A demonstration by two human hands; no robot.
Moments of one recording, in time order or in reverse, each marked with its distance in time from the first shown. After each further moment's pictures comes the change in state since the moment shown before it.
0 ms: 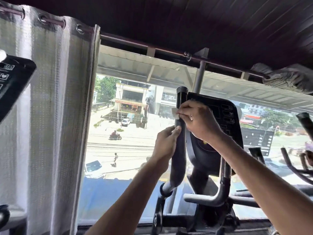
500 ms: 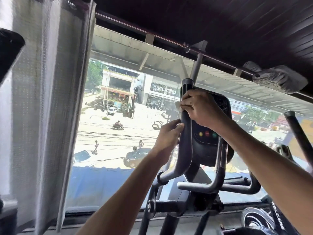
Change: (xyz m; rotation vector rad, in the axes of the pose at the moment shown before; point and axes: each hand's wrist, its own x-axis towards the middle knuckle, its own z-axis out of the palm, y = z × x) left_hand -0.002 -0.005 -0.022 -0.088 -0.173 -0.070; right_hand 0.025 -0.012 -0.007 -0.209 -0.237 -0.045
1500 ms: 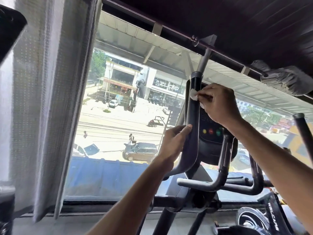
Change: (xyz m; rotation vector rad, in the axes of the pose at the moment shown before) left_hand -0.017 -0.024 0.002 -0.061 0.078 -0.032; right_hand -0.013 0.003 -0.002 0.110 0.160 0.204
